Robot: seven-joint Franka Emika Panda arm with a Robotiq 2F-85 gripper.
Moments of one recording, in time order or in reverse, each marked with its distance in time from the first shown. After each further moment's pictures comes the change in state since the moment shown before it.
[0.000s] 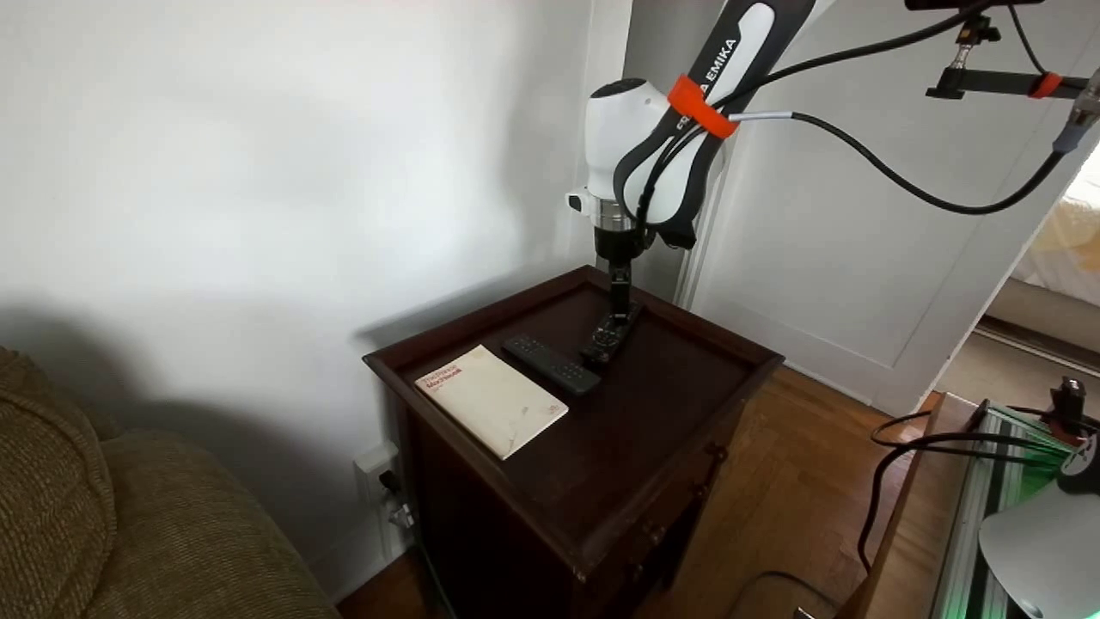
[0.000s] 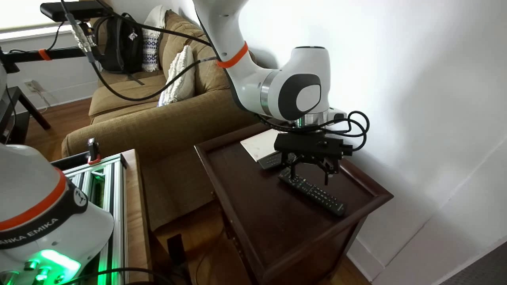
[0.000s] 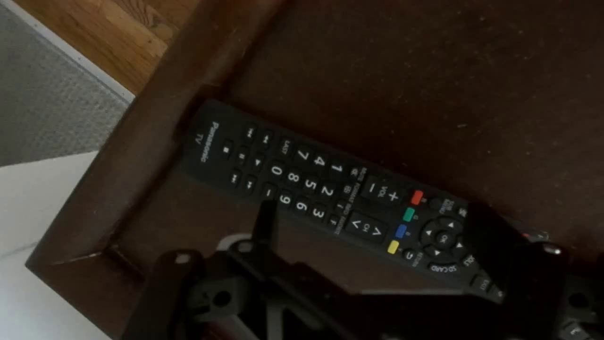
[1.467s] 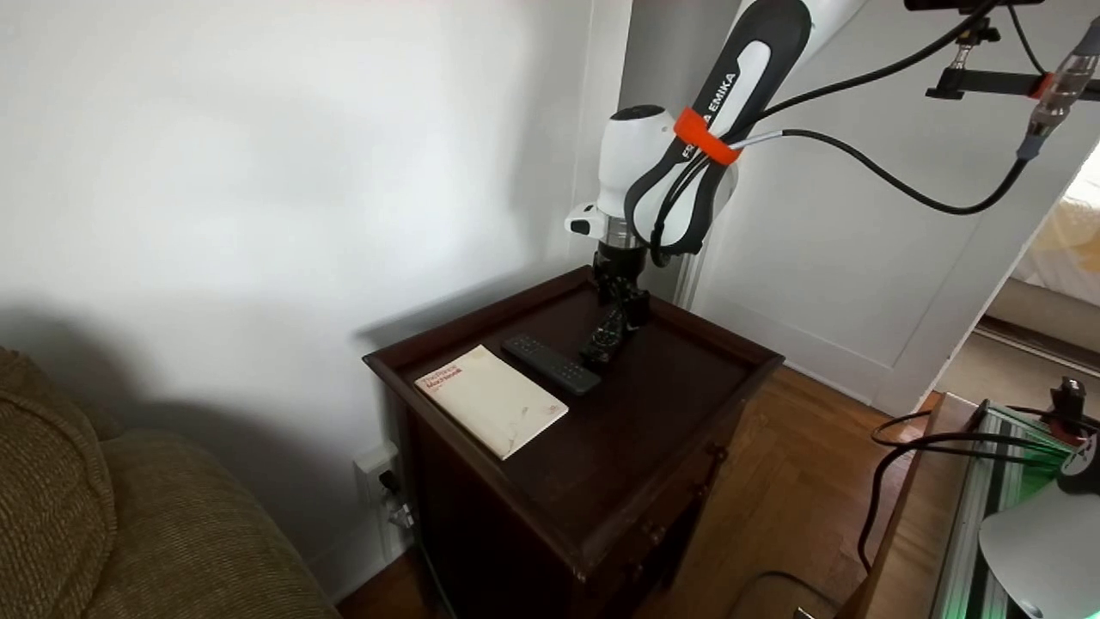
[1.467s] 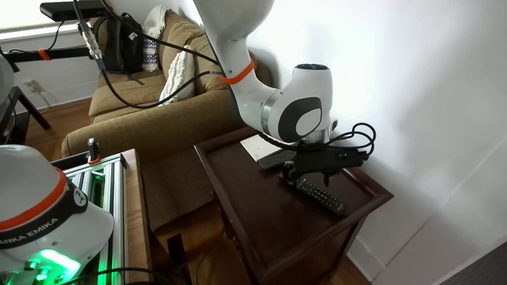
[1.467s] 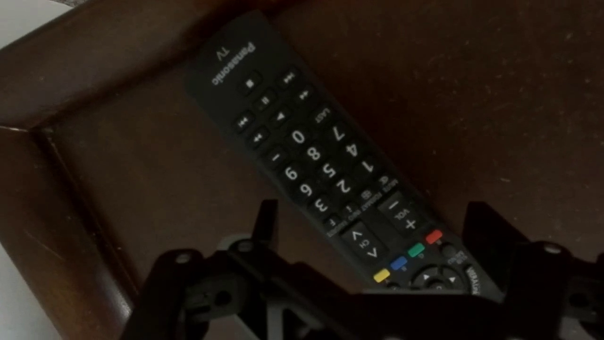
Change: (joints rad) arm -0.107 0.077 0.066 0.010 -0.003 0.125 -0.503
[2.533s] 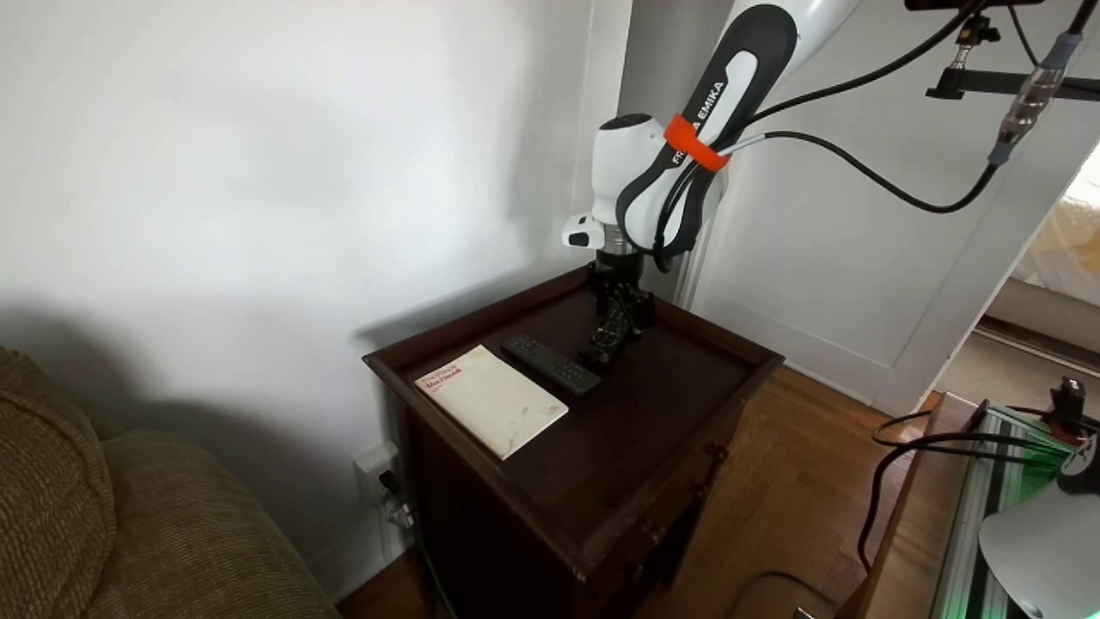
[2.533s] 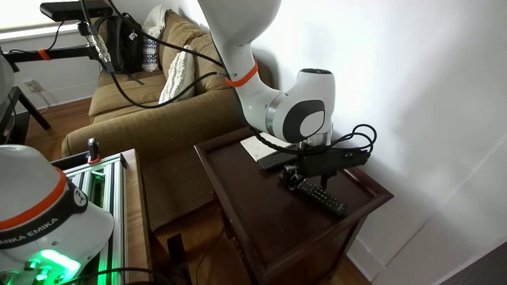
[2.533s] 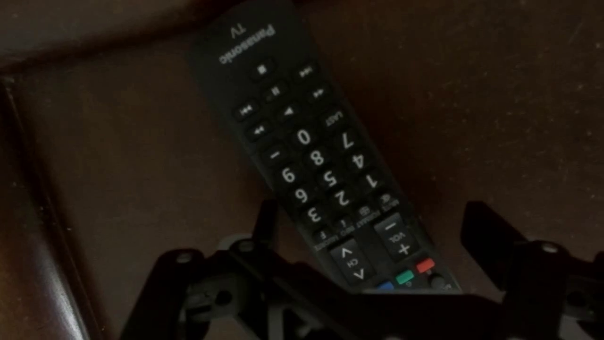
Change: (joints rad) arm 0.002 0.036 0.005 0.045 0.001 -0.070 -0.186
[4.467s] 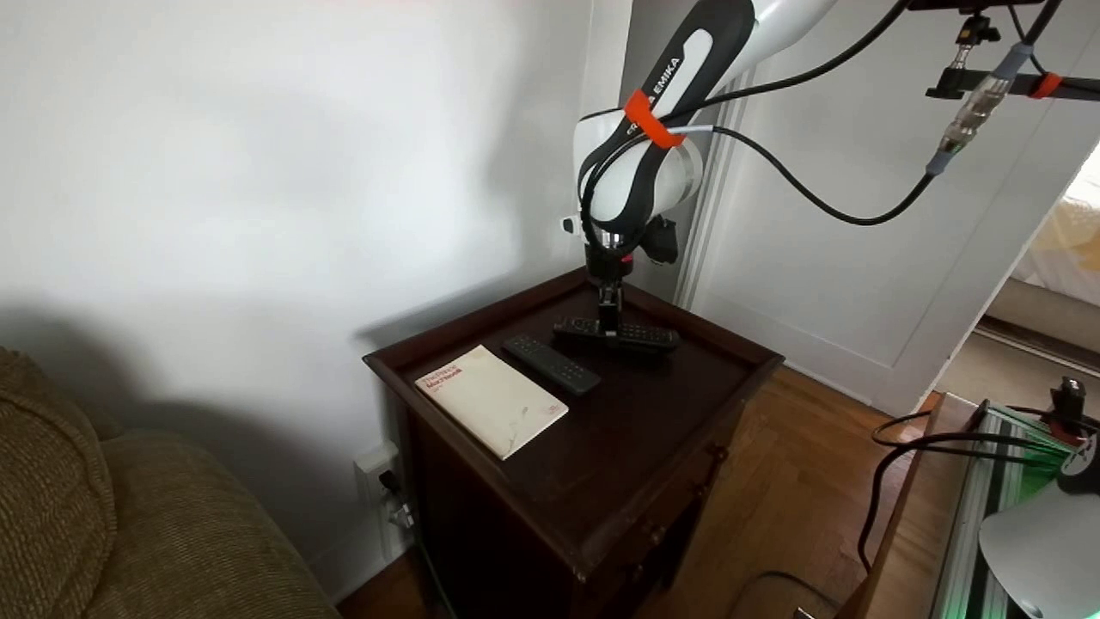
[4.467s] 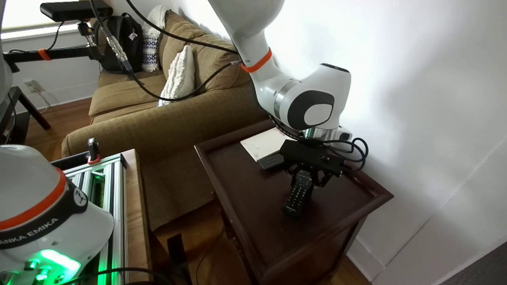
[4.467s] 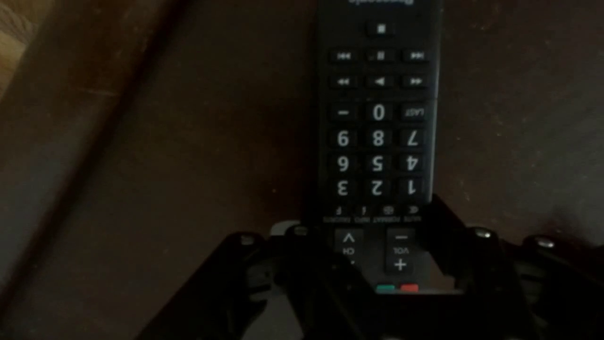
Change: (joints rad) arm 0.028 0.023 0.017 0.104 0.245 -0.235 0.574
